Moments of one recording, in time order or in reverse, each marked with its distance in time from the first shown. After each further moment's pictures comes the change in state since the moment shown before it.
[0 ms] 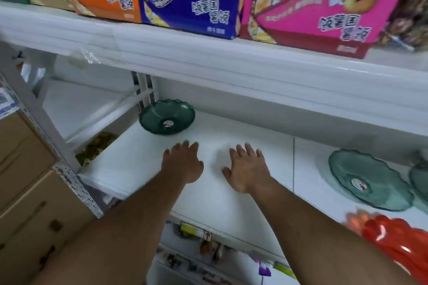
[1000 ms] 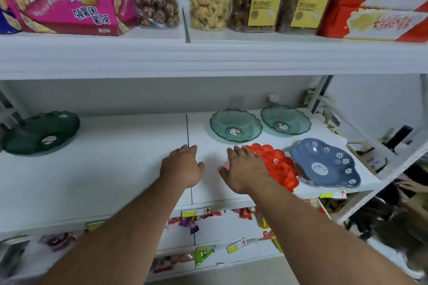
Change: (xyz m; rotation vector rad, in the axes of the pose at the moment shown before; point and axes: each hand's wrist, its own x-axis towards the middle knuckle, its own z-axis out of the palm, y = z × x) left_hand -0.131 0.245 0.017 -0.082 -0.042 0.443; right_hand -0.250 0.160 0.015 0.099 0.042 0.491
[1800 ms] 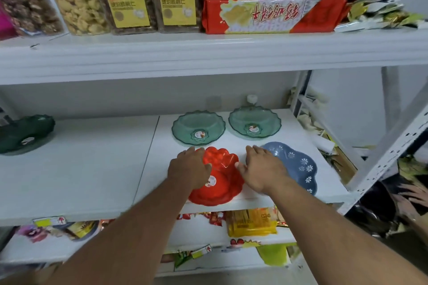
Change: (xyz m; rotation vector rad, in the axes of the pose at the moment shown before) left_hand 0.030 0.218 0.056 0.049 0.041 -0.084; right_hand -0.005 0.252 -0.001 0.133 0.053 -0.002
